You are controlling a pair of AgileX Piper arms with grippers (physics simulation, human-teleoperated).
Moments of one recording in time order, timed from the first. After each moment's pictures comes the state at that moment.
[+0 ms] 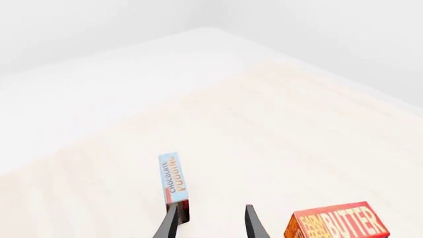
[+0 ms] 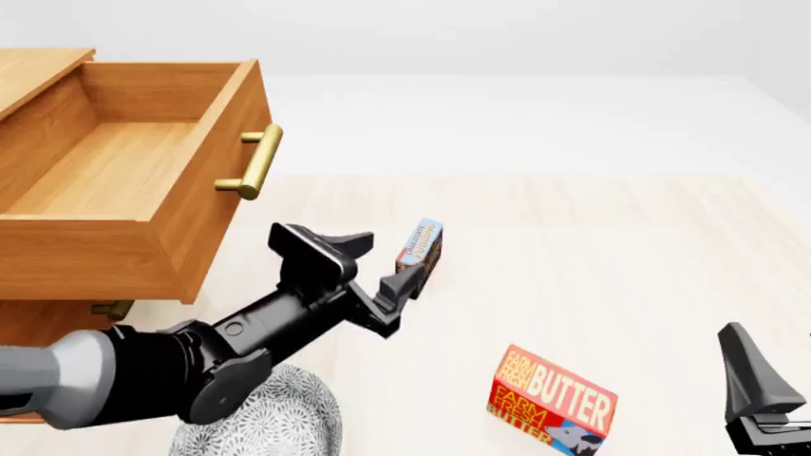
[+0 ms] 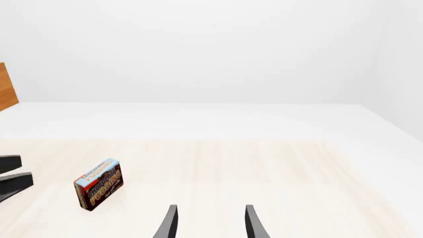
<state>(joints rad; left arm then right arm) -0.73 1.55 -0.59 -0.71 -0.03 0.00 0.00 -0.07 0.07 0.00</state>
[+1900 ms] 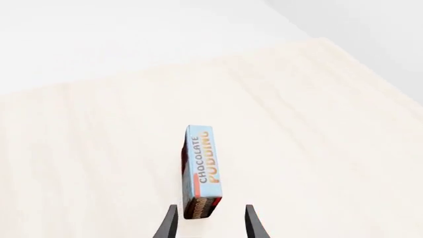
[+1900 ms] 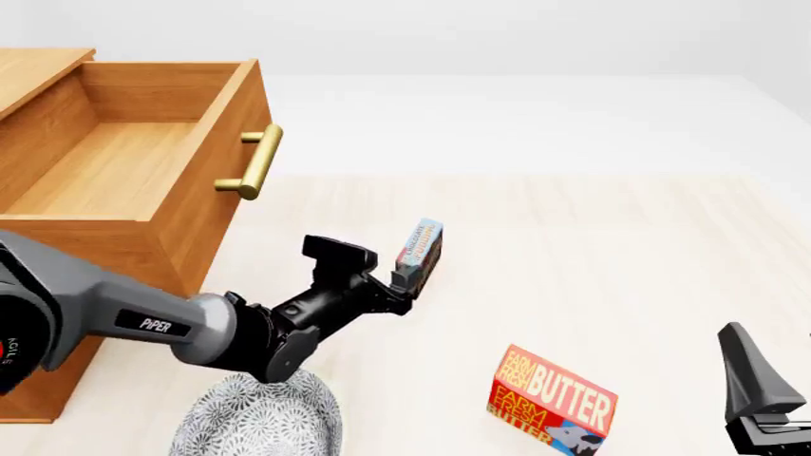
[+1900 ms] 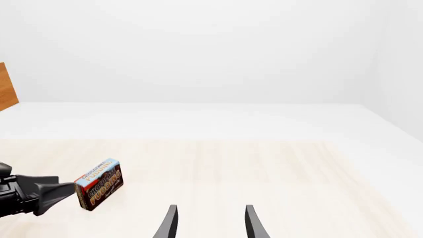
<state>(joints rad) -0.63 1.92 -0.77 -0.74 -0.23 0.00 0.00 -0.07 0.07 -0.01</state>
